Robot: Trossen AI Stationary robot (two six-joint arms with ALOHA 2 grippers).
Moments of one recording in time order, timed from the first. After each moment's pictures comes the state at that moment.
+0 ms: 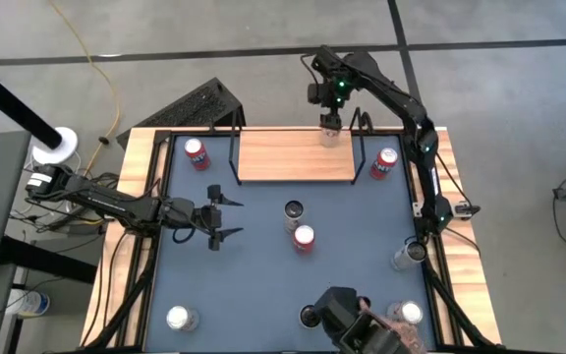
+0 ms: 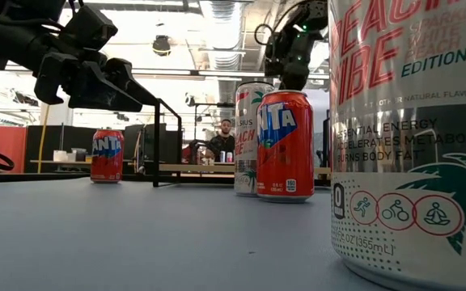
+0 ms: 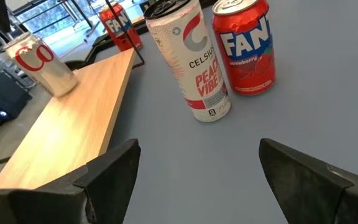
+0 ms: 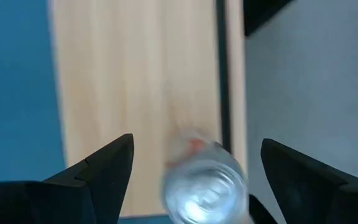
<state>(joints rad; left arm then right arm) -0.14 0.97 0.26 0.42 -0.31 0.31 -0.75 2.15 2.35 -1.45 -0.15 -0.69</state>
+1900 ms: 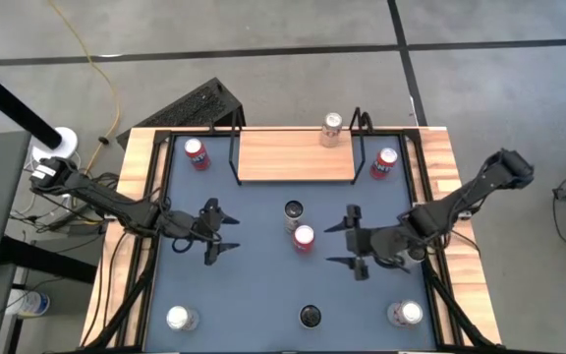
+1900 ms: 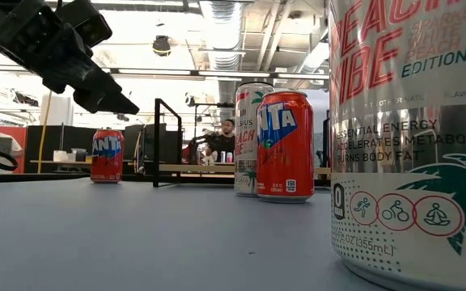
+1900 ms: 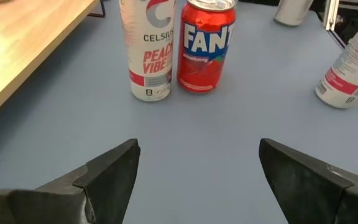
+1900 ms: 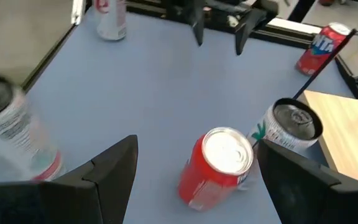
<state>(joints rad) -0.31 0.97 0.31 0.27 -0.33 -0.26 0.49 1.20 0.86 -0.21 0.45 0.10</state>
